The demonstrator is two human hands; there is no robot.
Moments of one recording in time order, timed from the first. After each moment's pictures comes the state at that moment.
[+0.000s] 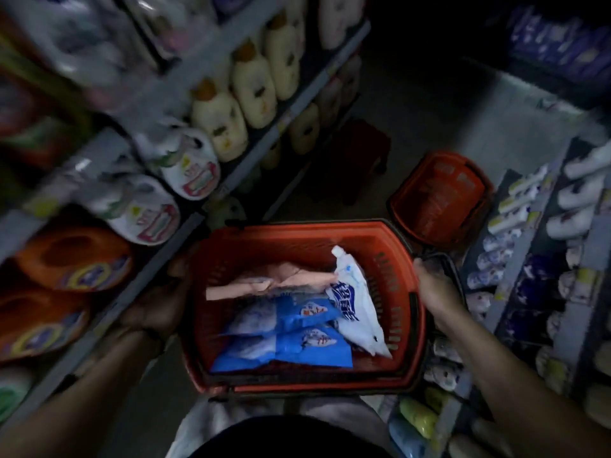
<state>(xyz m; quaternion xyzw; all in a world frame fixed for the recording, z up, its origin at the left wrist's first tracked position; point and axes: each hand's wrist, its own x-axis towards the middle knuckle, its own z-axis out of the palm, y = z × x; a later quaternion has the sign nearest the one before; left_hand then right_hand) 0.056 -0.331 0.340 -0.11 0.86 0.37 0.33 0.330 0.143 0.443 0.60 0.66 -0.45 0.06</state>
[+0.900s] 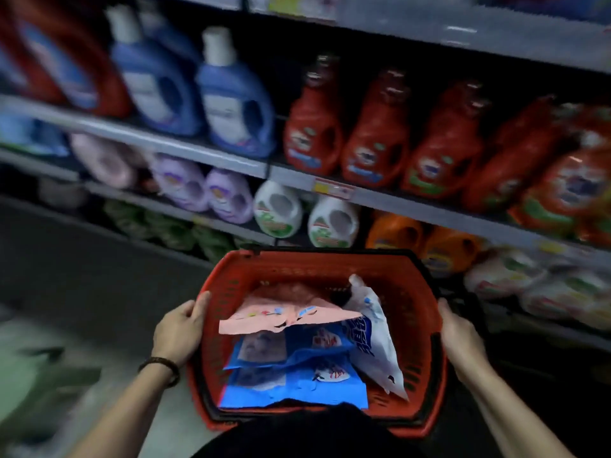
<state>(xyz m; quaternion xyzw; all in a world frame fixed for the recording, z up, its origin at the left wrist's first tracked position) 0.508 -0.801 0.502 -0.54 0.76 0.35 -0.07 0.192 -0.417 0.527 0.07 0.91 -0.34 0.23</state>
